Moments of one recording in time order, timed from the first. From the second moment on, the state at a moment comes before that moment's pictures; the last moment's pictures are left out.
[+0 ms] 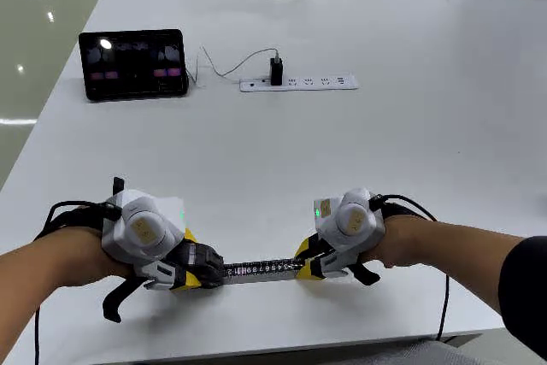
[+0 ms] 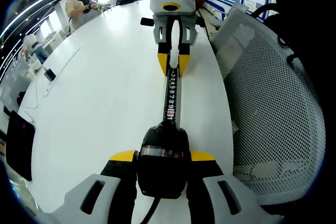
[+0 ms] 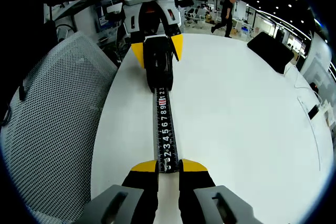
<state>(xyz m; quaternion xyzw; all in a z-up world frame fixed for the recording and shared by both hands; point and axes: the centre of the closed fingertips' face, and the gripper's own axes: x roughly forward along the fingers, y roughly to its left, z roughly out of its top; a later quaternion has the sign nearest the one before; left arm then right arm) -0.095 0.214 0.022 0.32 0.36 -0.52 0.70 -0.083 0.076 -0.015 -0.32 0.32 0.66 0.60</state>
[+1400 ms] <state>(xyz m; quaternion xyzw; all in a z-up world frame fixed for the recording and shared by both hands) -0.095 0.214 0.021 0.33 0.36 -0.52 0.70 -0.080 0.052 -0.015 -0.32 0.33 0.65 0.60</state>
